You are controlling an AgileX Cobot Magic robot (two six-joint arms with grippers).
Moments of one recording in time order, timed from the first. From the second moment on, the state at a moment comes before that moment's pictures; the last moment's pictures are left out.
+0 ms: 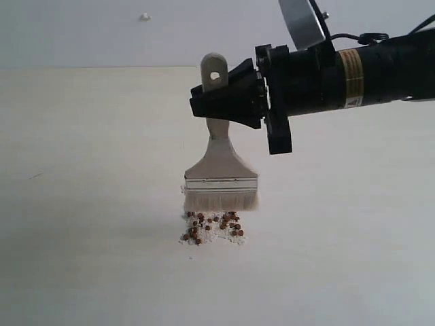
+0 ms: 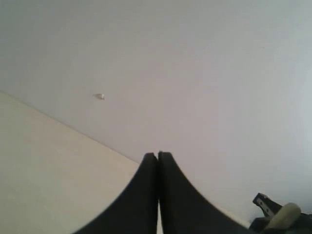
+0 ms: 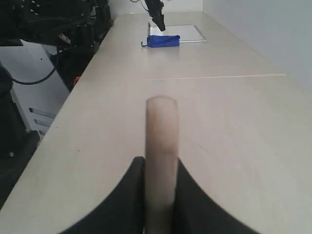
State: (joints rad) left arm -0.34 0.28 -0.08 0.42 -0.21 -1.15; right arm 0.28 1.77 -0.95 -1.49 -1.21 0.91
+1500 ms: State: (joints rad) left arm -0.34 0.28 -0.08 0.42 -0.21 -1.15; right arm 0.38 1.97 -0.91 -1.27 -1.21 0.64
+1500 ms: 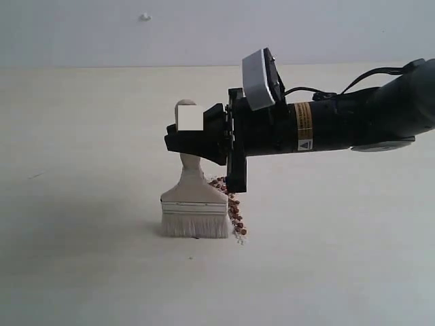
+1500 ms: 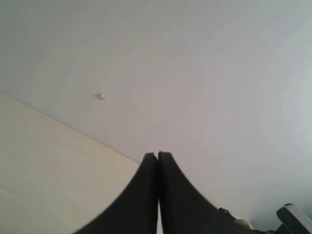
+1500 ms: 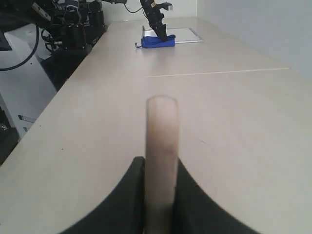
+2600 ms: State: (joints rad) left arm -0.34 0.28 -0.08 0.42 -0.21 -1.15; right arm 0.28 1.79 -0.97 -1.70 -1.21 1.01
